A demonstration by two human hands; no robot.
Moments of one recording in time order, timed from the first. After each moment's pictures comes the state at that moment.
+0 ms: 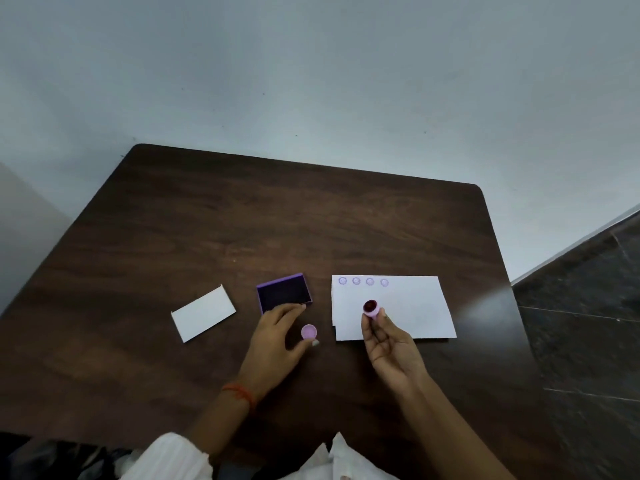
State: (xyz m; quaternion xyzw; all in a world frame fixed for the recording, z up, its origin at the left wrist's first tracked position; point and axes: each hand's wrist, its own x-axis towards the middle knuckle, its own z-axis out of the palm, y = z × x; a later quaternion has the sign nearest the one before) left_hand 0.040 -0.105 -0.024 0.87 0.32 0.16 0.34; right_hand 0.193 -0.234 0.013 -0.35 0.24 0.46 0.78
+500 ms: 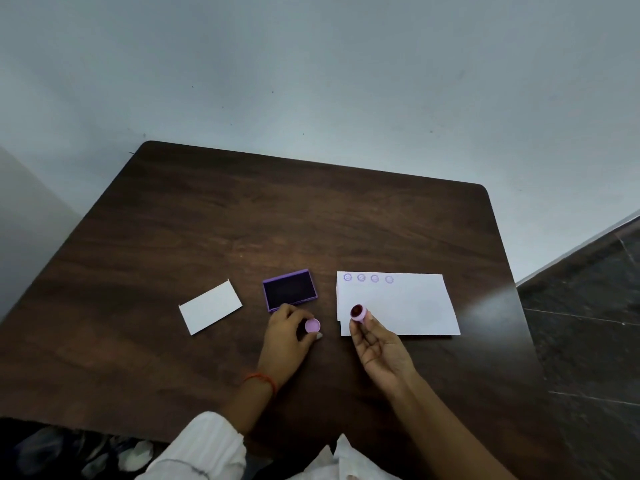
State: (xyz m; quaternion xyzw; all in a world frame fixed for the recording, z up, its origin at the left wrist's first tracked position) left_hand 0.053 -0.114 -0.034 0.84 0.38 0.12 0.36; right_hand 0.175 -0.228 0.007 -0.37 0.23 0.49 0.75
